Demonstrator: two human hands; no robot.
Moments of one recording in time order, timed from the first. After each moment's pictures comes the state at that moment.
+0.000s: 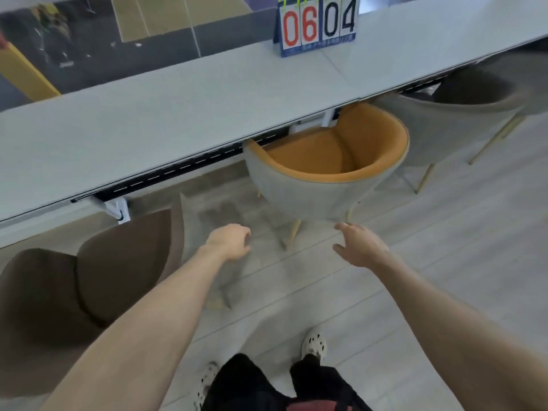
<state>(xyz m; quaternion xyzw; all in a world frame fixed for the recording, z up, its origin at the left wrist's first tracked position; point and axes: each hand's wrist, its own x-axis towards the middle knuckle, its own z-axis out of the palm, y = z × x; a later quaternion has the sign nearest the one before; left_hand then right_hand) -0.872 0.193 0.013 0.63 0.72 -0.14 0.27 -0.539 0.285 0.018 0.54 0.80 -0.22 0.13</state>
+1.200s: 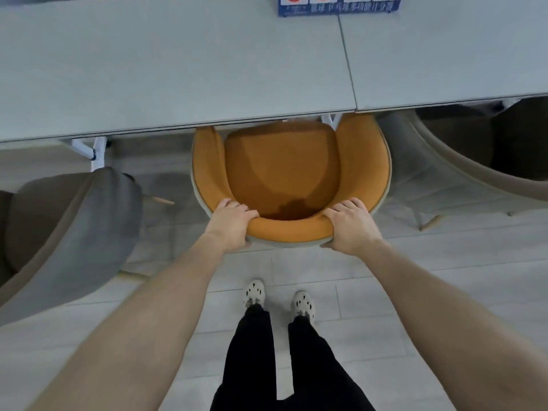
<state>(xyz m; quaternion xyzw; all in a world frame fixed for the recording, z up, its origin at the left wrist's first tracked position) -0.702 0.457 -0.081 0.62 0.74 -0.14 0.21 -0.431 0.643 -0.052 0.26 0.95 -0.07 0.16</state>
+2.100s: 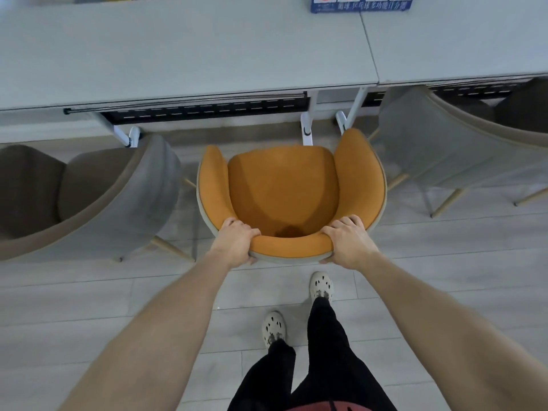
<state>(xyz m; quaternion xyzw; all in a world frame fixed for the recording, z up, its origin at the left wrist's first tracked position) -0.651 0.229 -0.075 0.60 0.76 -0.12 0.23 -0.385 0.424 -0.064 0.24 0.95 -0.06 0.19</state>
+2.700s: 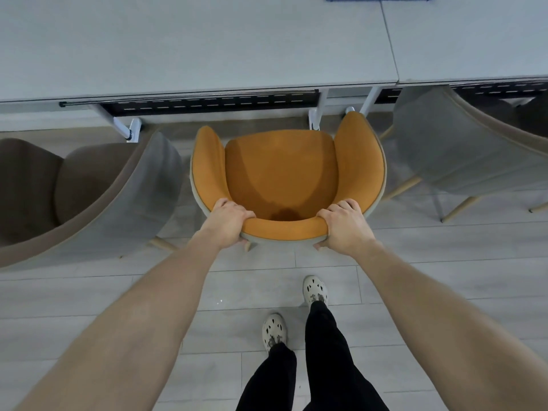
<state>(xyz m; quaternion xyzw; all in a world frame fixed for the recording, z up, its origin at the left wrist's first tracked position) -0.725 0.266 -0.078 0.59 0.77 -0.09 0.24 -0.455 0.465 -0.069 0.25 0.95 -0.06 0.16</state>
